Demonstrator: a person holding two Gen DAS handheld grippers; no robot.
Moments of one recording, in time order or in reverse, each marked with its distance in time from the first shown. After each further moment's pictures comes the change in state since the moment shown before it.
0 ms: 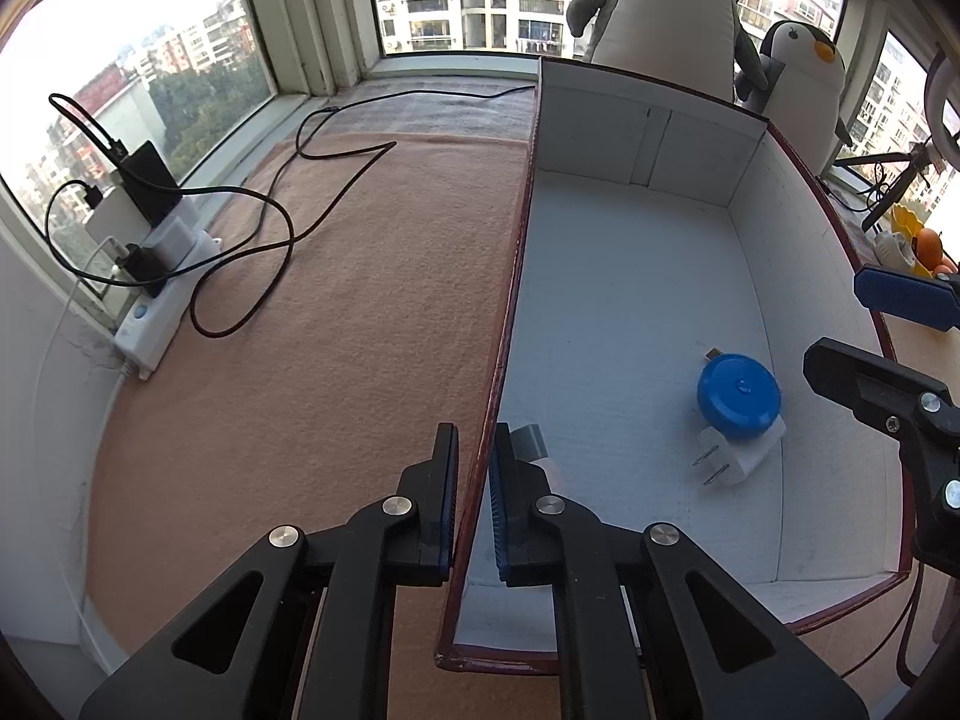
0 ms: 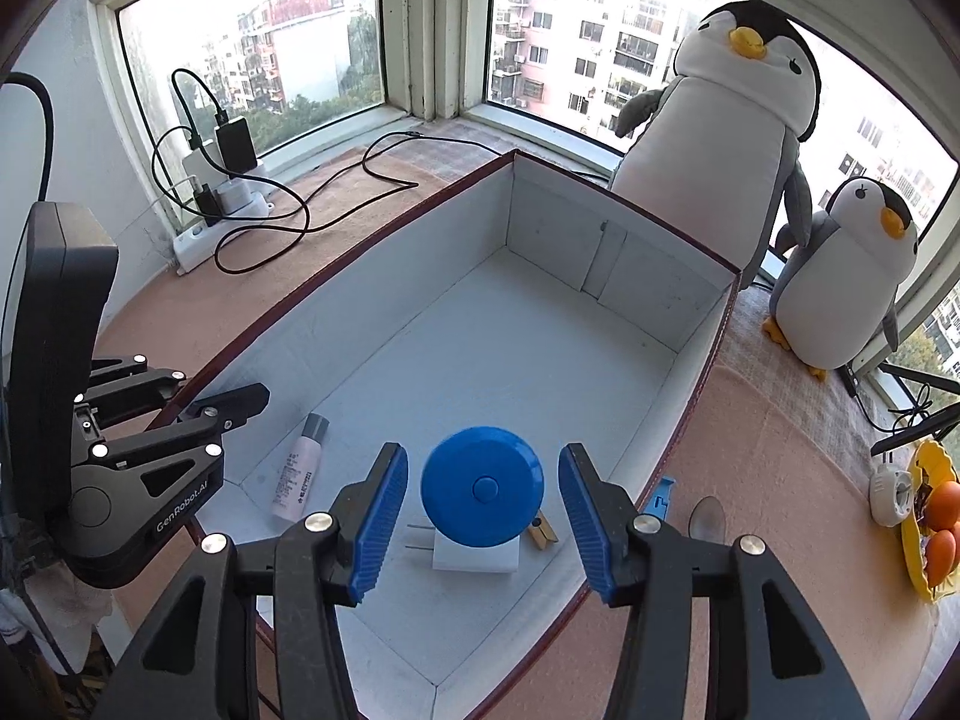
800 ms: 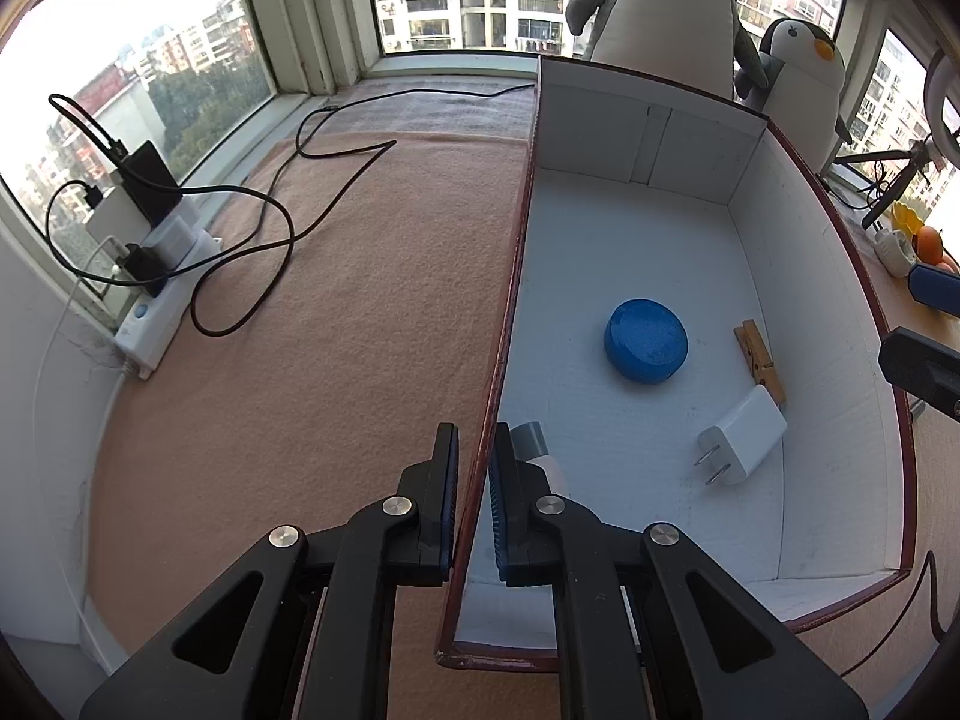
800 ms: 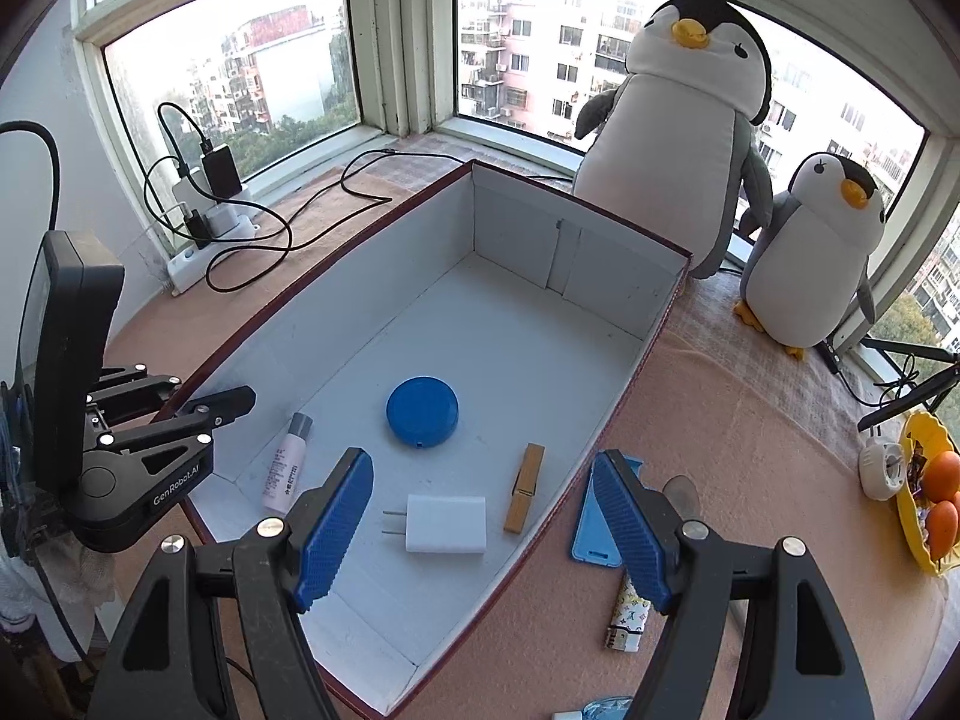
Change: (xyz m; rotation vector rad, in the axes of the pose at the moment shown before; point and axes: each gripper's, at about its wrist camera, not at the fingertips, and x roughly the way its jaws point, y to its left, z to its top) left arm 0.001 0.000 -0.001 0.001 0.001 0.002; right arm -0.020 -0.027 -0.014 0.070 -0.030 -0.005
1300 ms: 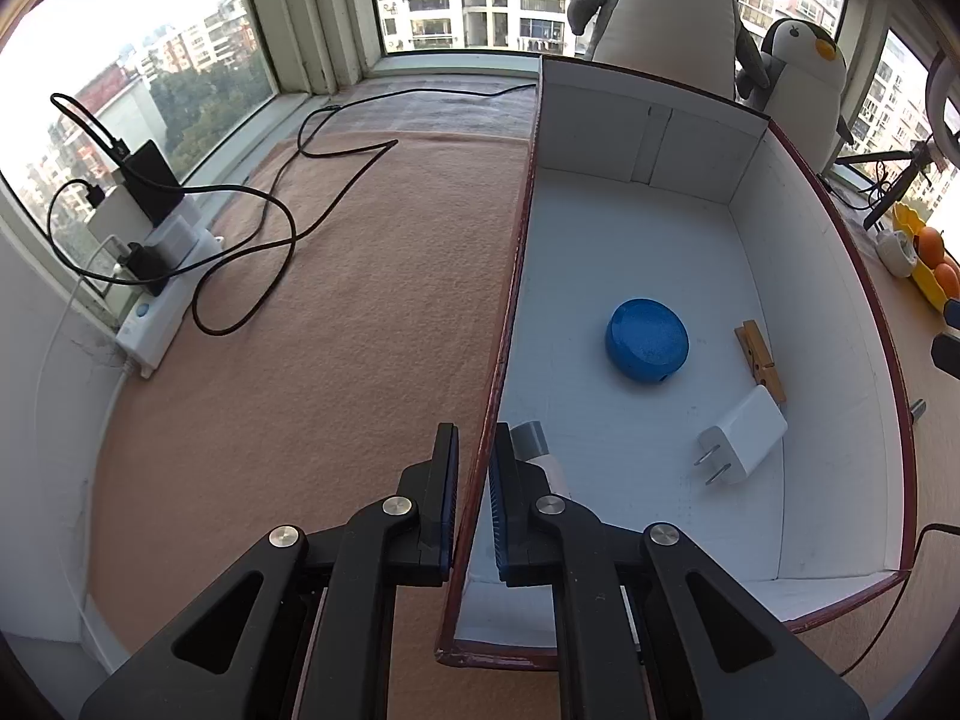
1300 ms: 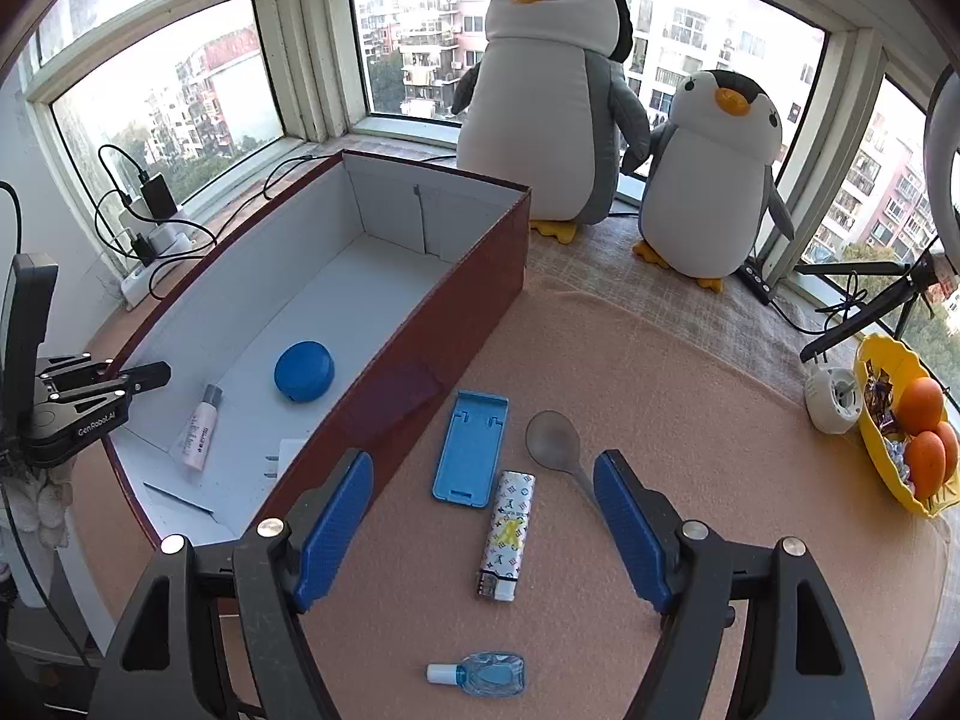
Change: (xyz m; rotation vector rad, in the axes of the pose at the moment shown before) left arm 0.000 -0.001 0.000 -0.002 0.002 0.004; right arm -0.016 -0.093 -0.042 0.111 0.014 -0.041
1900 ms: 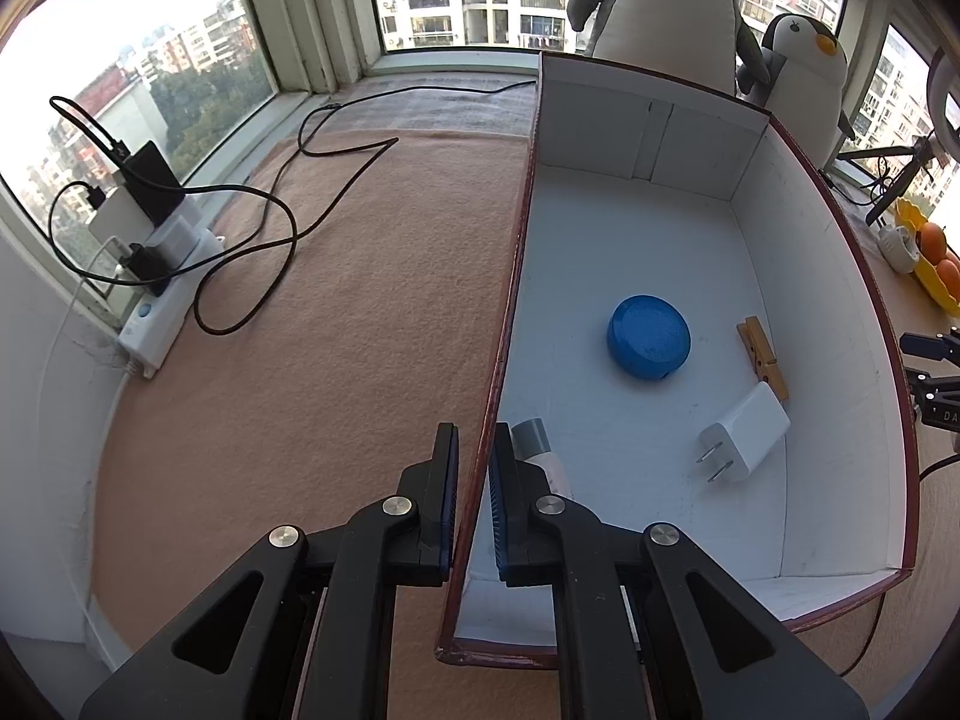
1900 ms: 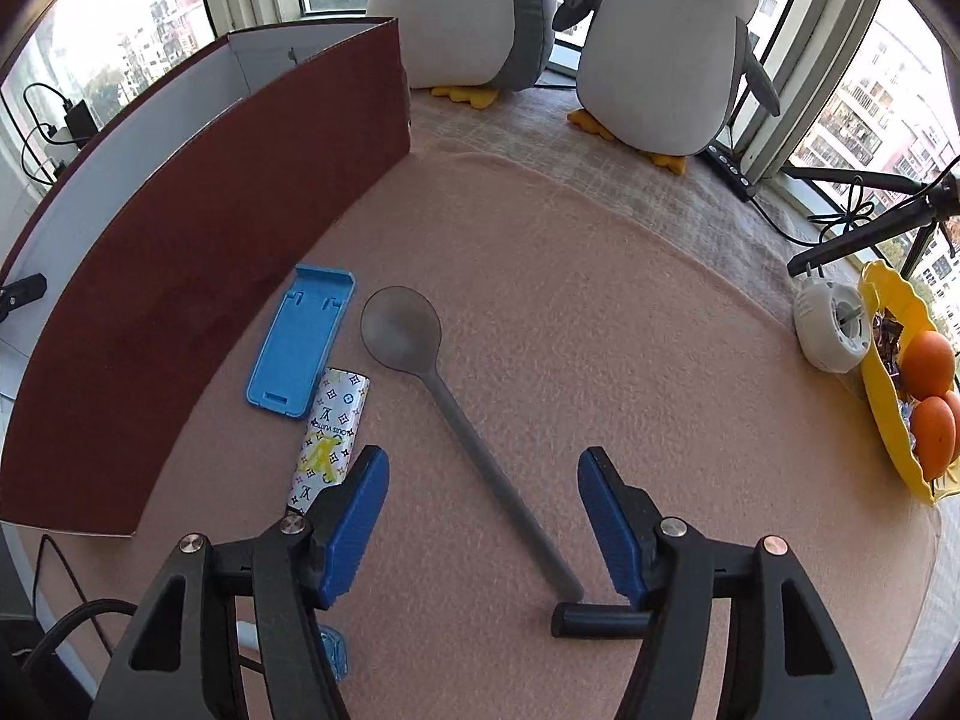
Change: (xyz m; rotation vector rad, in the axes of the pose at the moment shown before) left arm -0.001 0.000 0.000 0.003 0.005 0.006; right arm 0.070 -0.067 -0.030 -0.028 0.202 -0.057
